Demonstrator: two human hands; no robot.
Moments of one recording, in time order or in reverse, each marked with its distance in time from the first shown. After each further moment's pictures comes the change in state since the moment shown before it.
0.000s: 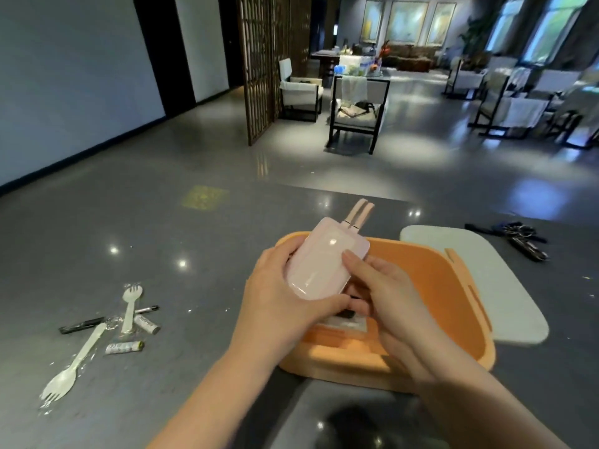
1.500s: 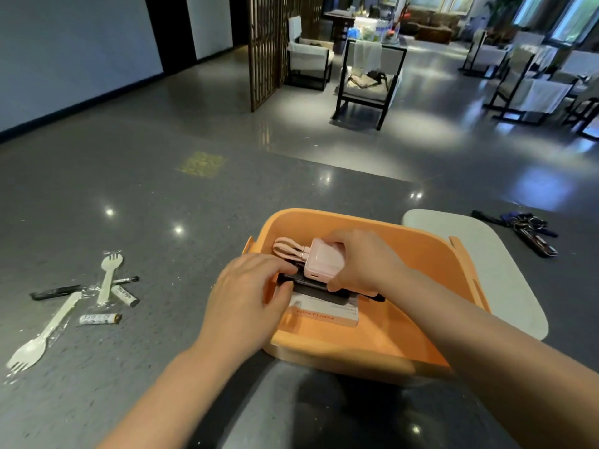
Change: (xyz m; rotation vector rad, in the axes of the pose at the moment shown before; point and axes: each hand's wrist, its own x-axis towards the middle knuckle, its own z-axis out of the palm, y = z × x) left_hand -0.002 -0.052 0.002 0.410 -0.067 0.109; right_hand 0.103 0.021 -0.034 -1.519 -0.209 -0.261
